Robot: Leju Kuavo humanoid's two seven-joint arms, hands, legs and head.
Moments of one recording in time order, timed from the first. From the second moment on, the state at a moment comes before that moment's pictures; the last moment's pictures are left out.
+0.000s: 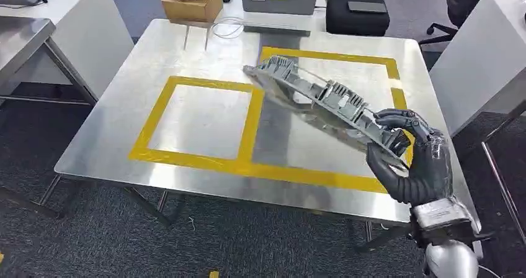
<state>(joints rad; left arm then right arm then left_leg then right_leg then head) 0.07 -0.09 0.29 -0.42 -0.23 0.20 -0.09 -0.02 -0.08 0.10 -1.94 0.40 0.11 -0.29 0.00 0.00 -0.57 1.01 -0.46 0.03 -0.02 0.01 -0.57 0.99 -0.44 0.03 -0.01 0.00</state>
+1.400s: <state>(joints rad) -0.03 -0.10 0.35 -0.26 -0.15 0.25 -0.15 -0.69 -0.24 0.56 -0.40 0.85 0.00 0.01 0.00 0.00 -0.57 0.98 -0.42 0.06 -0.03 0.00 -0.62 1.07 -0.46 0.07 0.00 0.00</state>
